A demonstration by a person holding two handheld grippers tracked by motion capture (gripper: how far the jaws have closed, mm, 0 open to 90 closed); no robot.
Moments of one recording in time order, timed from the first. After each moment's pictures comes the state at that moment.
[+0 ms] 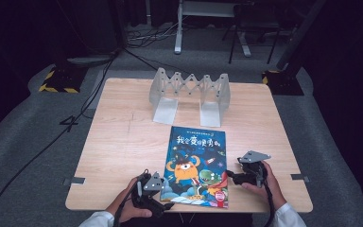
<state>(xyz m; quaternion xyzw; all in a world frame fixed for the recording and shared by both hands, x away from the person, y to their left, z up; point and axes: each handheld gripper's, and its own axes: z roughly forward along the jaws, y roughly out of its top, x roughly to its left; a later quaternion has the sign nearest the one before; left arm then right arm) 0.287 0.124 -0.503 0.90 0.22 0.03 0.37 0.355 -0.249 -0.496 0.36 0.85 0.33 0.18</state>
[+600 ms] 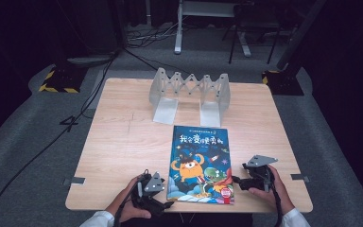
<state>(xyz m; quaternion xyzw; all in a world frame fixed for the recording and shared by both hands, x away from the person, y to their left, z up) 0.286 0.135 -0.502 0.90 0.23 0.06 0.37 0.337 -0.266 -0.493 0.36 0.86 0.32 0.14</state>
